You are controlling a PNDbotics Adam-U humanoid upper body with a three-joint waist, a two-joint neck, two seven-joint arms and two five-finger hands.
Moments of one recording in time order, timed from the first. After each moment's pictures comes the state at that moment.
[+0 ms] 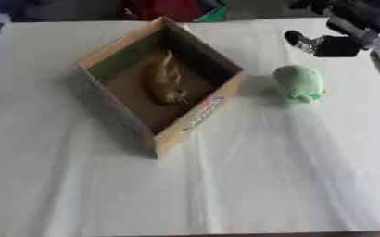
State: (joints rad) left arm -0.85 0.50 -0.04 -1.78 -0.65 0.17 -0.01; right arm -0.99 -0.58 0.15 -0.99 0.87 -0.48 0.21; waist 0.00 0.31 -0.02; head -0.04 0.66
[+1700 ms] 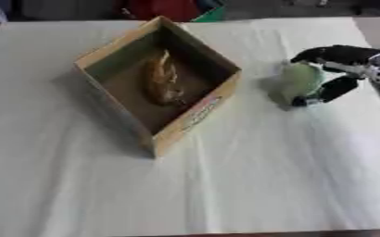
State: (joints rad) left arm -0.62 0.54 0.06 -1.98 -0.44 0.27 0.22; right arm -0.95 -0.59 0.09 -0.83 1.03 -0.55 0.39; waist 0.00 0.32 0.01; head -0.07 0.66
